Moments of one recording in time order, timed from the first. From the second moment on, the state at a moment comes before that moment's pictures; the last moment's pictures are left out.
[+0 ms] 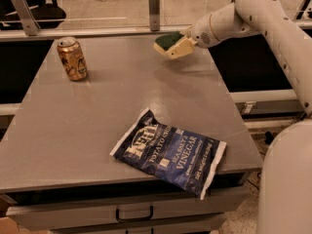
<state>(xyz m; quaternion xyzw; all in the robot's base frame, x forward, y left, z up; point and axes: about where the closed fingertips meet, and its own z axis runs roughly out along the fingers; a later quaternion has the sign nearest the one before) 0.765 -0.082 0.887 -0.49 0.74 0.18 0.42</state>
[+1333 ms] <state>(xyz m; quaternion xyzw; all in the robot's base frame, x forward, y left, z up) 0.712 0.081 0.849 -0.61 0.65 0.26 0.38</state>
